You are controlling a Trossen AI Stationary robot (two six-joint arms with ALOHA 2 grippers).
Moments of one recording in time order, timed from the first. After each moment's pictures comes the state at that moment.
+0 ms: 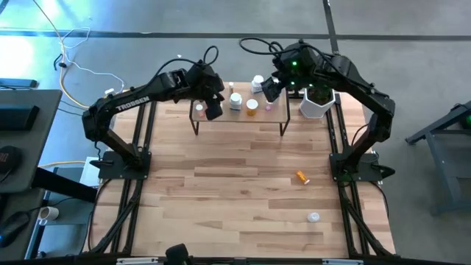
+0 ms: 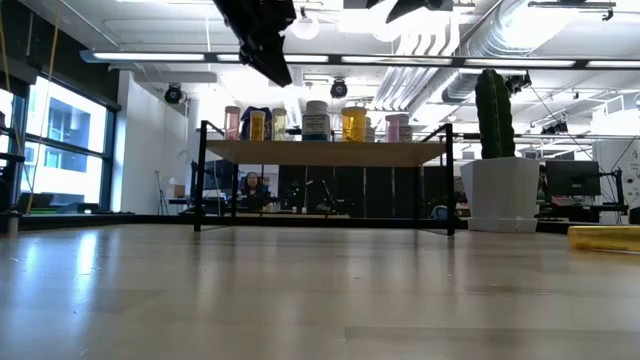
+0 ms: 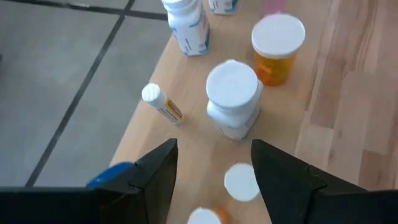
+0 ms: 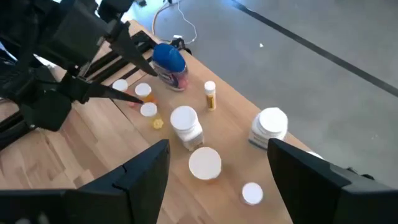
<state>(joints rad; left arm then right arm) 0.57 1.55 1.55 -0.81 -0.14 0.24 -0.36 1.63 2.13 -1.19 0.21 0.31</state>
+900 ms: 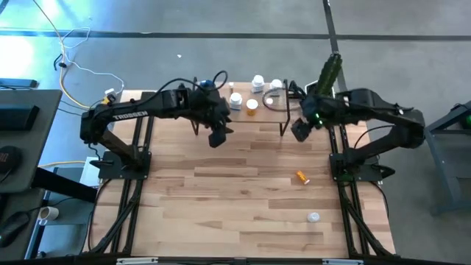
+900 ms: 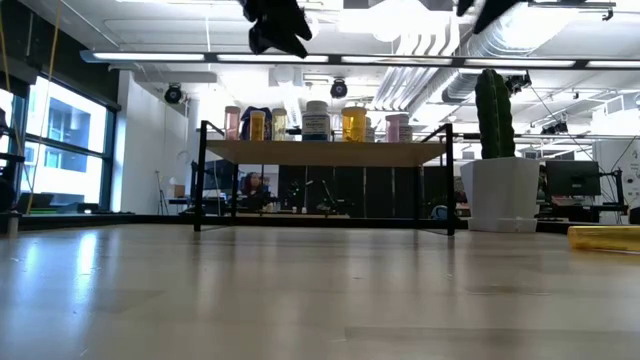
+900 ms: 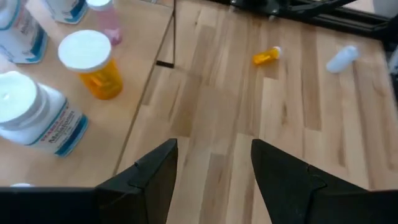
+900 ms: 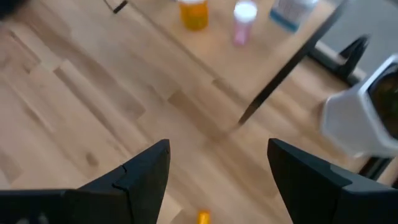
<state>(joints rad) 0.33 1.52 1.52 -0.79 0.09 -0.05 -0.06 1.28 1.65 -1.44 0.32 0.68</state>
